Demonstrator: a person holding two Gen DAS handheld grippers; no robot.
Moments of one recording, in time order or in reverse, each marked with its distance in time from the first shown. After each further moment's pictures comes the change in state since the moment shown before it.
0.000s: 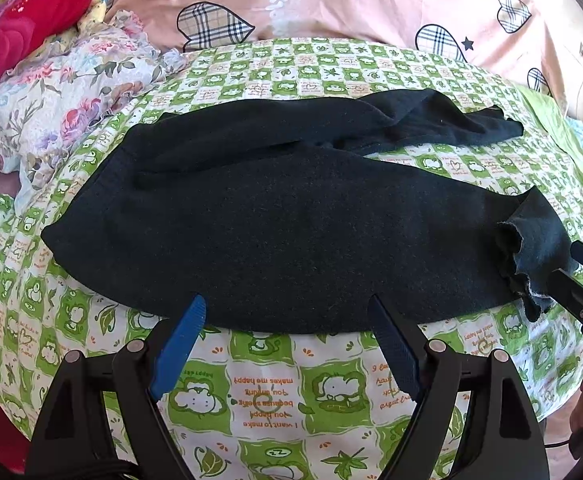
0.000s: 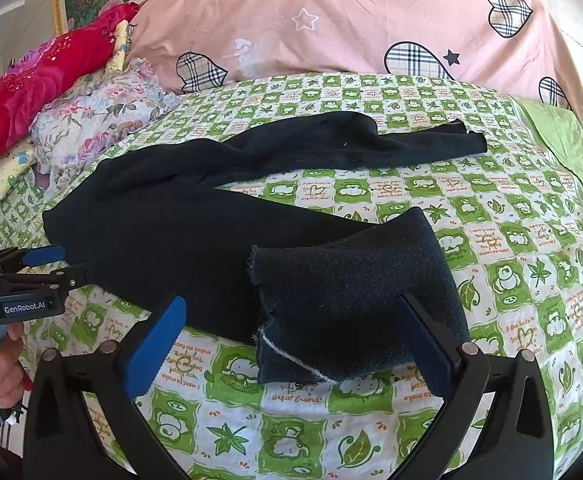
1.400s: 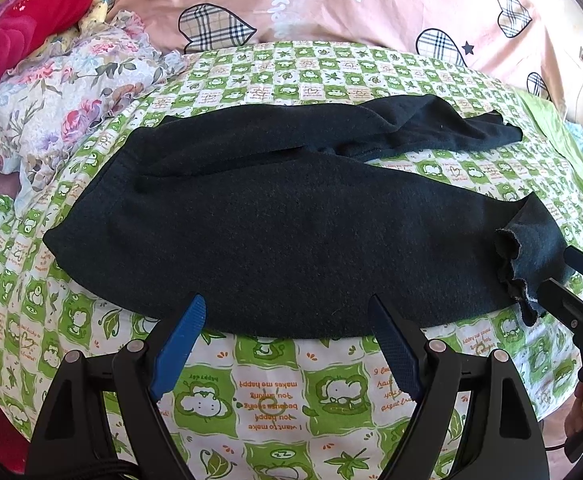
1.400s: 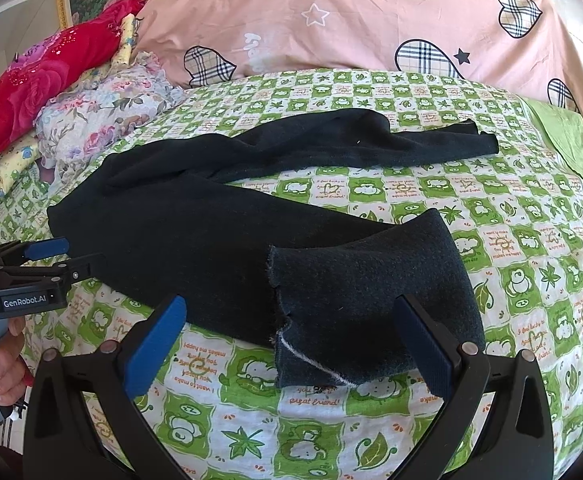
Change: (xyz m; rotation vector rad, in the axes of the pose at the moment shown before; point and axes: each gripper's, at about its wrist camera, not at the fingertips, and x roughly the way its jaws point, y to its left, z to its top) left arm -0.001 0.003 0.001 -0.007 -0.010 -0.011; right arm 0.002 0.015 0.000 -0.010 0.013 0.008
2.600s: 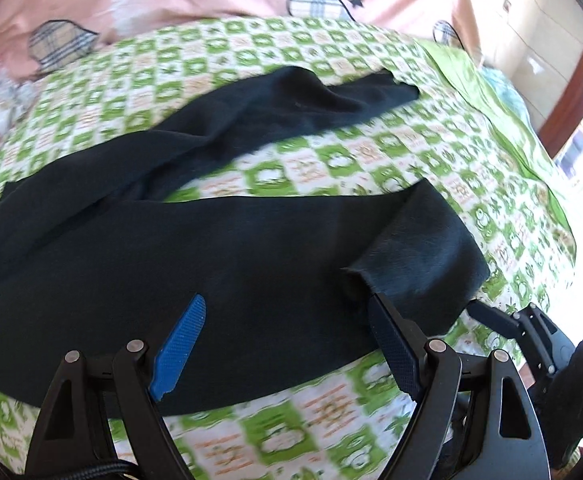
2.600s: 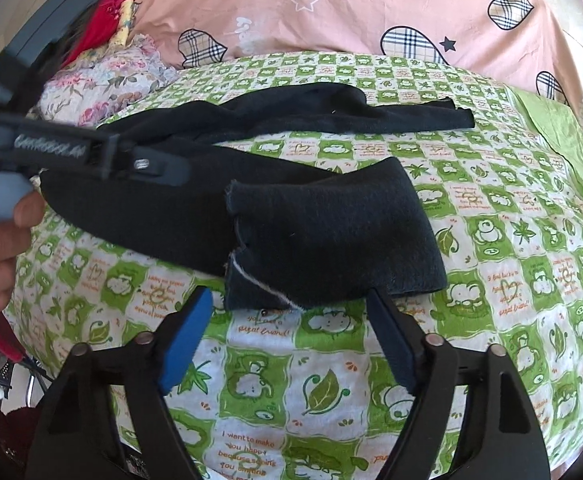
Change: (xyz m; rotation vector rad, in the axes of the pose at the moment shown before) left arm 0.029 -0.117 0.059 0.217 0.160 -0.309; right arm -0.010 -0.024 -0.038 -0.036 0.037 -0.026
